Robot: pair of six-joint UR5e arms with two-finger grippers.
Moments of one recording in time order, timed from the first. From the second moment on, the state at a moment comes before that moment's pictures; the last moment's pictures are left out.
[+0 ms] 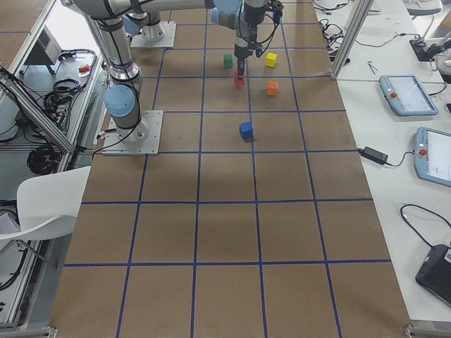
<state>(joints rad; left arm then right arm) -2.03 -2.10 -1.64 -0.97 1.46 -0.45 1.59 -1.48 1.41 -1.48 -1.55 0.06</state>
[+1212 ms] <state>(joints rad) -1.61 -1.76 -1.58 -1.30 1.54 -0.10 1.75 -1.43 1.63 -1.79 -1.54 0.15</state>
